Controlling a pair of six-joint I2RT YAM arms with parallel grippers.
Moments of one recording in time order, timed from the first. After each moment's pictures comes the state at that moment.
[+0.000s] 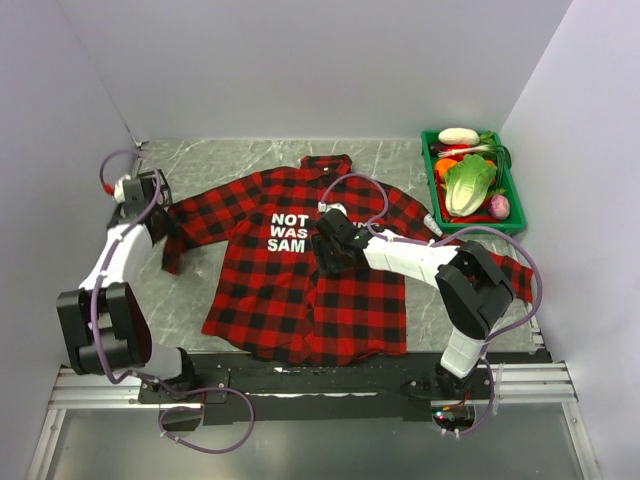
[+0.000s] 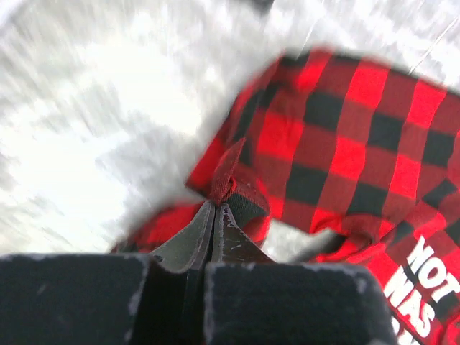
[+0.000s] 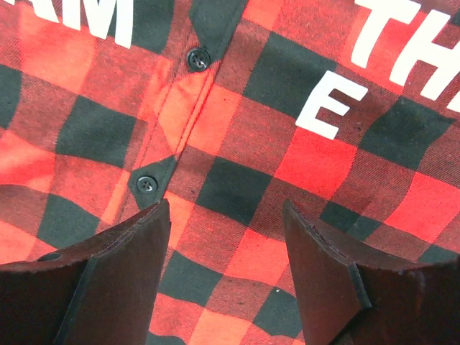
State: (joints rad) left arm 0.18 1.42 0.98 -0.38 -0.17 -0.61; right arm 0.77 1.73 1.13 -0.42 0.21 0.42
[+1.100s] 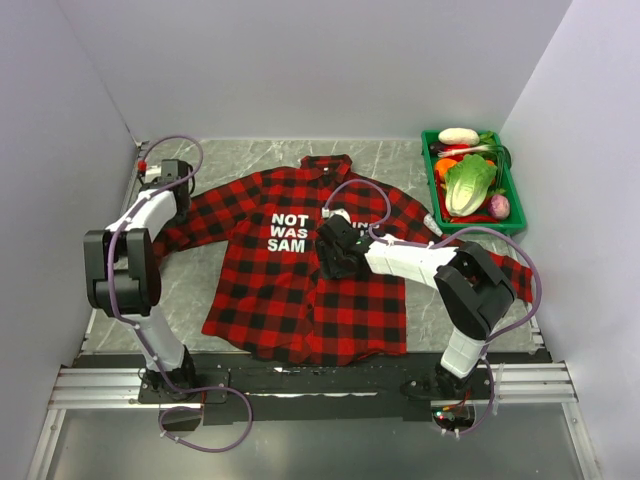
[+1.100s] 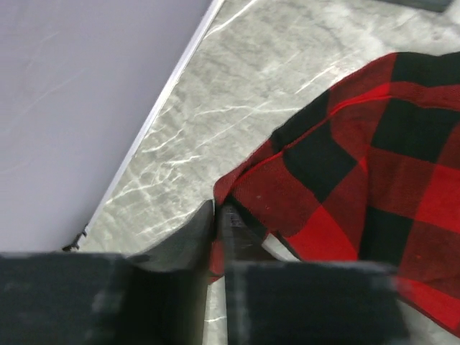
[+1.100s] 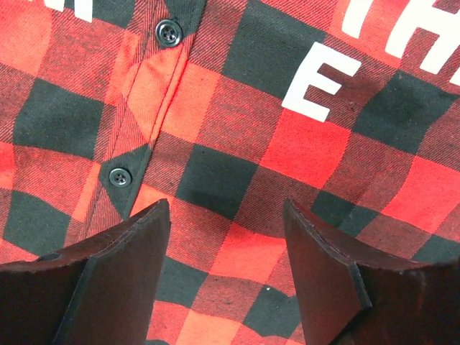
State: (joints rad) left arm 0.05 1.79 1.29 -0.60 -0.74 -0.31; right arm 0.77 1.73 1.07 -0.39 0.23 0.43
